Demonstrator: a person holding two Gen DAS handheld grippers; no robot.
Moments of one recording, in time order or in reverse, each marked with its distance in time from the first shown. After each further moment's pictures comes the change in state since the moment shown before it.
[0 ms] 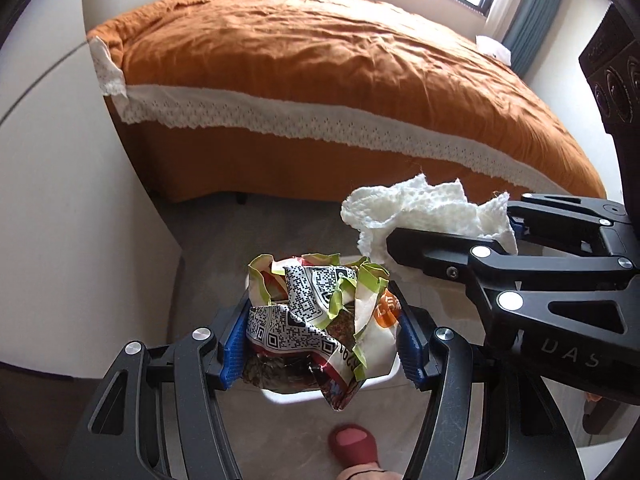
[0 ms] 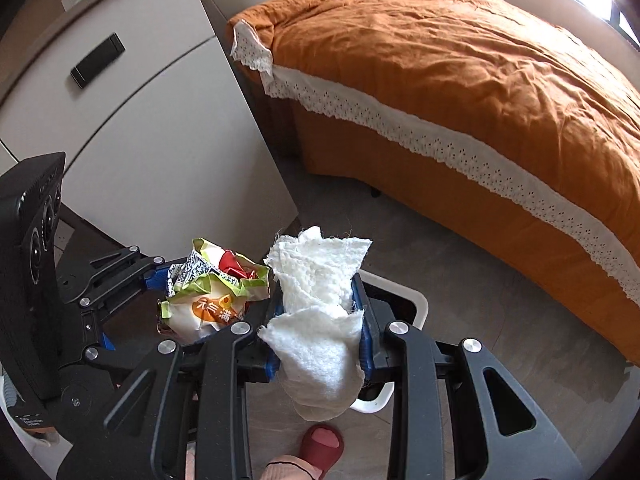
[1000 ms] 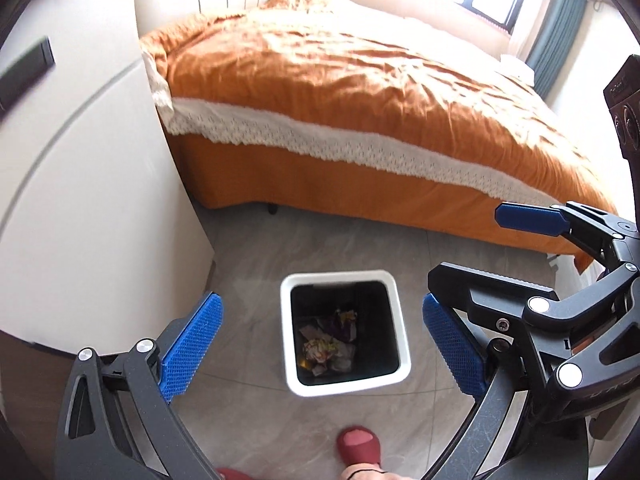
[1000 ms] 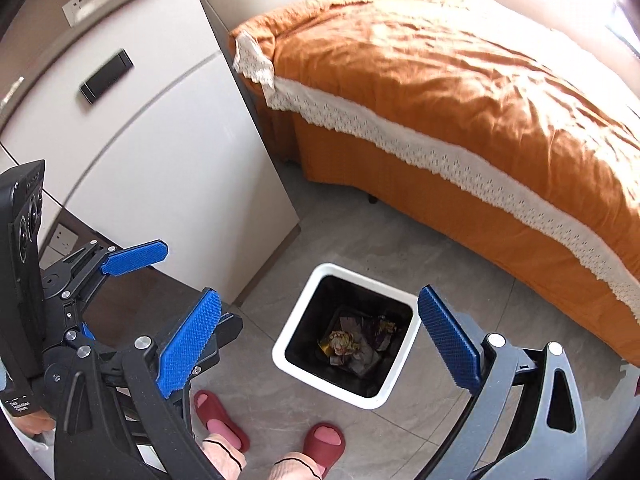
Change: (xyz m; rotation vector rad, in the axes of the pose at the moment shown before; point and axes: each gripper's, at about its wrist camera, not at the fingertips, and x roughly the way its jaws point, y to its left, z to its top) left arm -0.073 0.012 0.014 -0.057 -0.069 0.103; right arm -0.040 0.015 0.012 0.010 -0.030 -0.017
